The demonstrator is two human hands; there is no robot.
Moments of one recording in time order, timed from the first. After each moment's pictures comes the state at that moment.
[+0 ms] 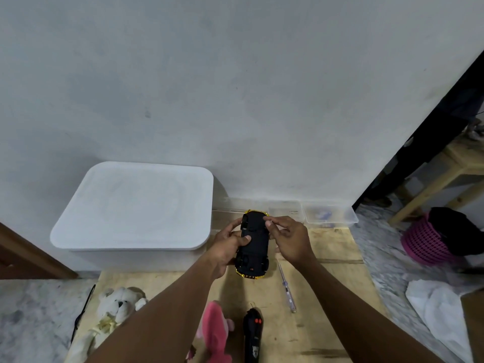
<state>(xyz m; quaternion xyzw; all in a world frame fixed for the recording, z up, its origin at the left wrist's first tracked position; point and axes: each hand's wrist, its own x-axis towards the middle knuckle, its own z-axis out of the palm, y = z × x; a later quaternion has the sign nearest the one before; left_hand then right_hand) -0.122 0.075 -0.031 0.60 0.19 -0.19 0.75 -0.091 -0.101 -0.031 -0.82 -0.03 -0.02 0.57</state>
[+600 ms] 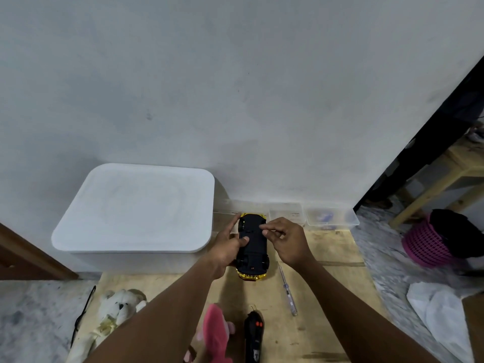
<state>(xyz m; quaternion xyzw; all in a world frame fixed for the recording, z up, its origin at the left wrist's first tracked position) -0.118 0.079 -0.028 0.62 0.18 -0.18 0.74 -0.087 -0.099 -0.031 -0.85 -0.12 -0.02 0.51</state>
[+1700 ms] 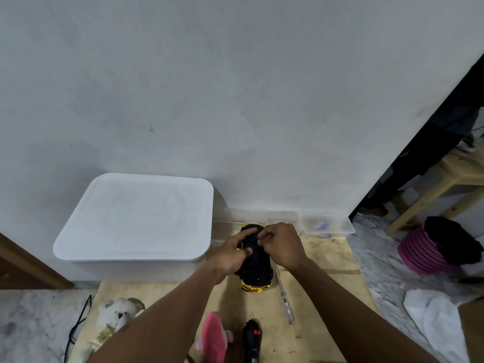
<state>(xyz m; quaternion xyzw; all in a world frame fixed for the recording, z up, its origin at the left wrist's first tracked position) -0.118 0.074 -0.017 0.71 0.09 -0.22 0.67 -0.078 -0.085 0.001 -0.94 -0.07 0.07 0.33</state>
